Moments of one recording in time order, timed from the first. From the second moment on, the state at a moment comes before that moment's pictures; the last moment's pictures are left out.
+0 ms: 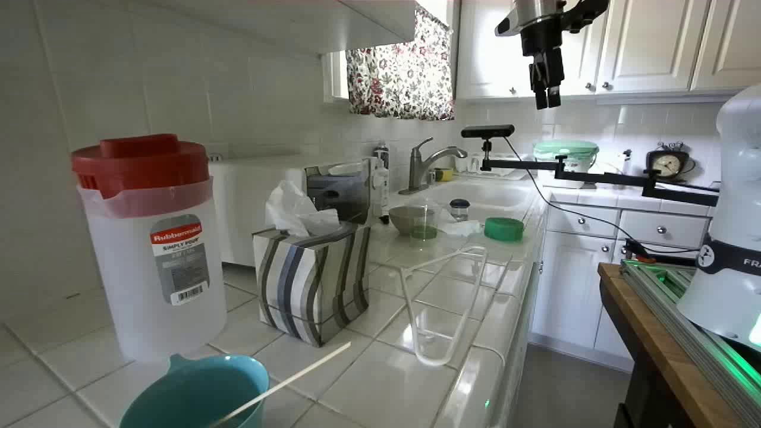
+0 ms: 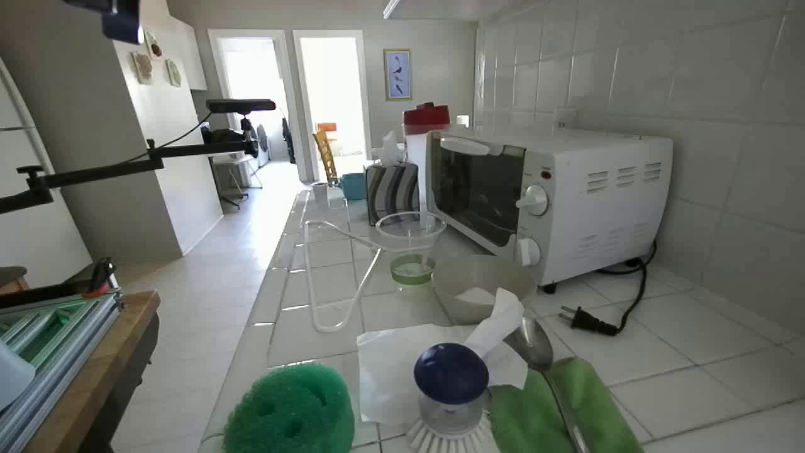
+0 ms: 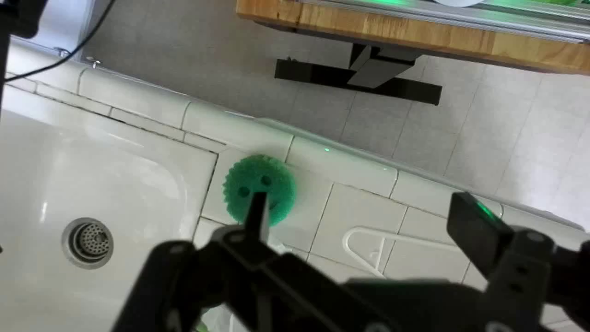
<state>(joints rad) -0.11 -0.55 -0.22 -2.35 -0.25 1.61 -0.38</state>
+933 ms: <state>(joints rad) -0.18 -0.50 -0.33 -2.33 -0.21 1.73 -0.36</state>
